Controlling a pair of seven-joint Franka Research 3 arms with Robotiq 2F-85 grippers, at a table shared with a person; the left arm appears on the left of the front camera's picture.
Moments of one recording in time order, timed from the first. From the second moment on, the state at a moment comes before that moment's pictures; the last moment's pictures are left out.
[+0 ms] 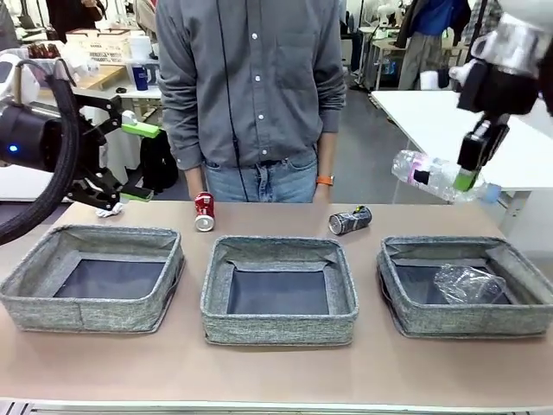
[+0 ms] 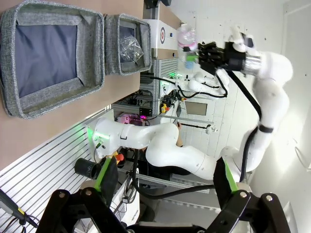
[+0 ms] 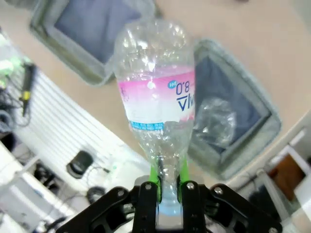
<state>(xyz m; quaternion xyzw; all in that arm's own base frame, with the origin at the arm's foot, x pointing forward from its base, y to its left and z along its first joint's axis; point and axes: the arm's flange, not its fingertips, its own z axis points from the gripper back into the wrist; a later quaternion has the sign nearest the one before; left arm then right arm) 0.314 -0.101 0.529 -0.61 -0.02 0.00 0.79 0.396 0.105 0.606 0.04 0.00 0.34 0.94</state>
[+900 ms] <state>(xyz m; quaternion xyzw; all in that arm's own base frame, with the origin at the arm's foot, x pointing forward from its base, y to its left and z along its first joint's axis) 0.314 -0.101 0.529 -0.61 -0.02 0.00 0.79 0.318 0.370 0.711 0.07 0.03 0.08 0.99</state>
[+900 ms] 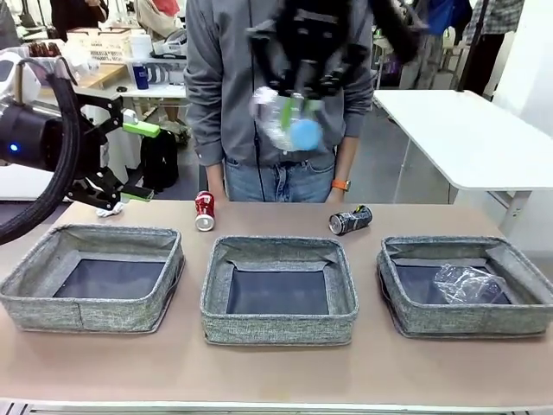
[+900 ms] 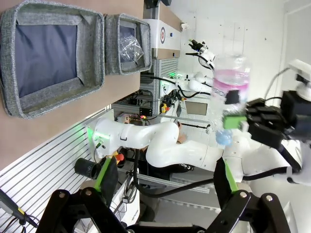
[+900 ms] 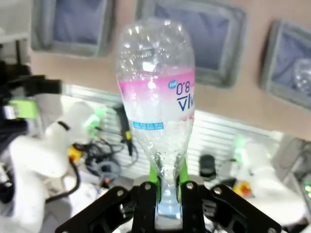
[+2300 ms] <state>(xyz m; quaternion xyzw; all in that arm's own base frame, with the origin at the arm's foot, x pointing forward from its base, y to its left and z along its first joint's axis) 0.314 -0.101 0.529 -0.61 -0.02 0.00 0.79 0.340 0.396 0.743 -0.04 0.01 0.07 1.00</state>
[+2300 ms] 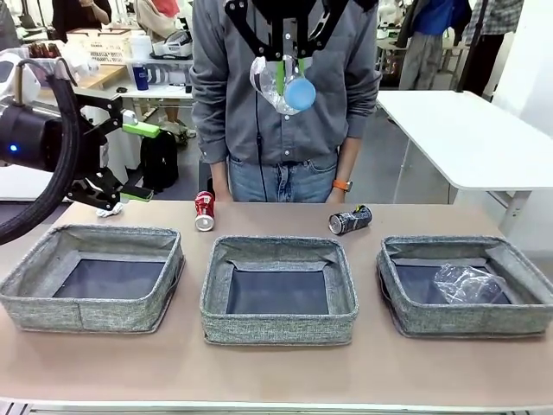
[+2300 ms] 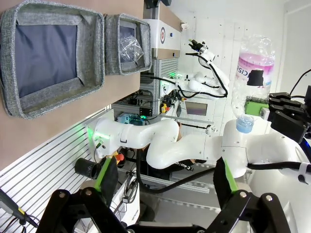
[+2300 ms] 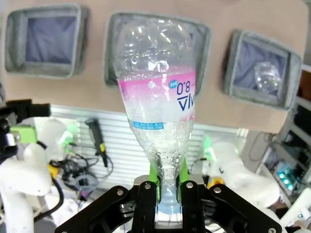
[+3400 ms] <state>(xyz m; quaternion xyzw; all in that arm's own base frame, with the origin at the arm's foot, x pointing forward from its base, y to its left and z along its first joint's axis) 0.314 -0.101 0.529 -0.61 -0.02 0.00 0.79 0.341 0.397 0.744 -0.04 0.00 0.07 1.00</state>
